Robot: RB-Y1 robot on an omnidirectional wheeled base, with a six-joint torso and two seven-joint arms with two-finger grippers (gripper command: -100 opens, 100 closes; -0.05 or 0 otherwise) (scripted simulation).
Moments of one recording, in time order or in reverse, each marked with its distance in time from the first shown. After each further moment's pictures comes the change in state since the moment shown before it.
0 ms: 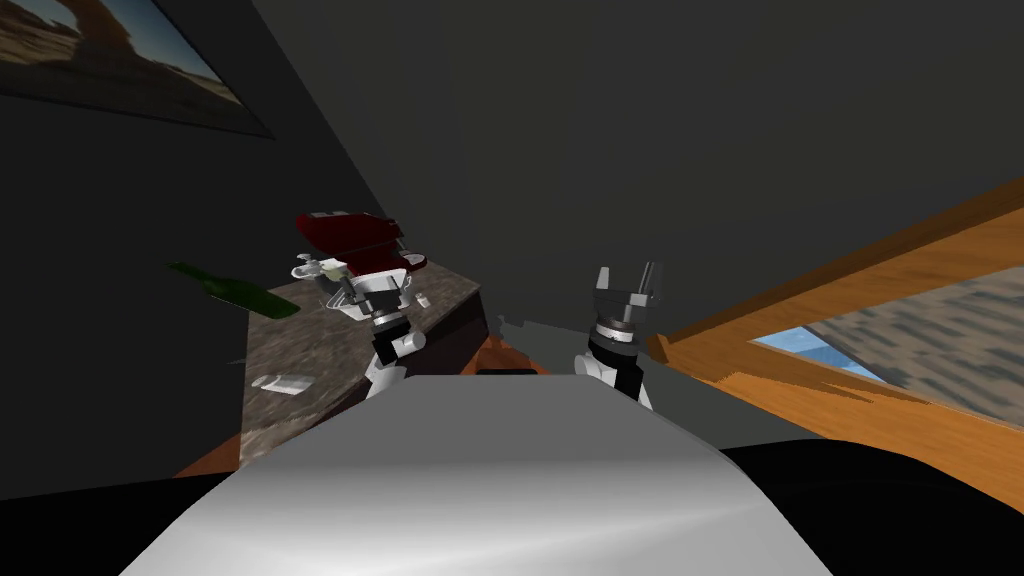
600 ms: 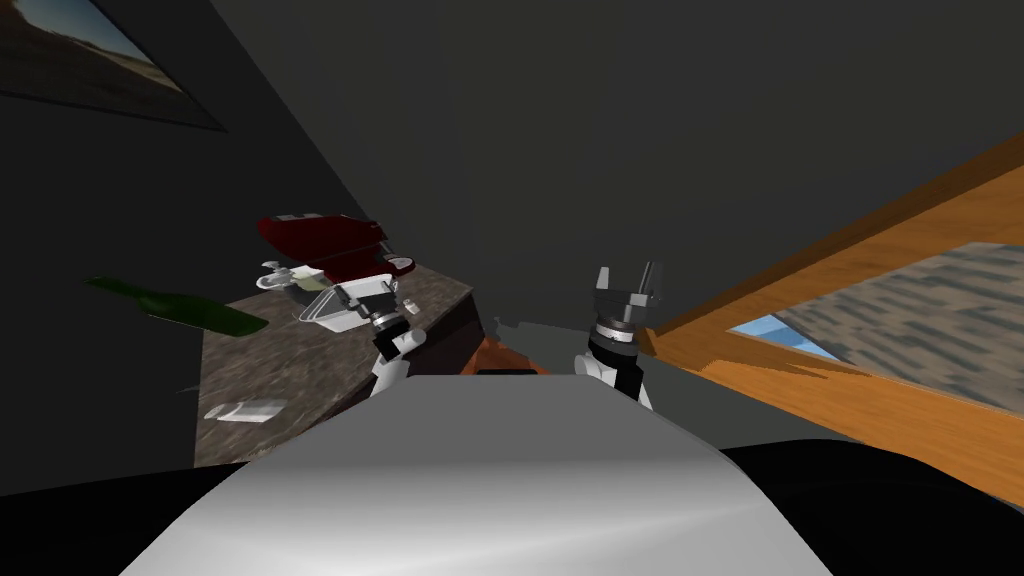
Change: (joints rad) left arm -0.087 -0.007 0.064 0.159 0.133 -0.014 0.023; right arm 0.000 0.000 0.000 0.000 0.000 0.000 0.000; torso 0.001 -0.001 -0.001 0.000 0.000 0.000
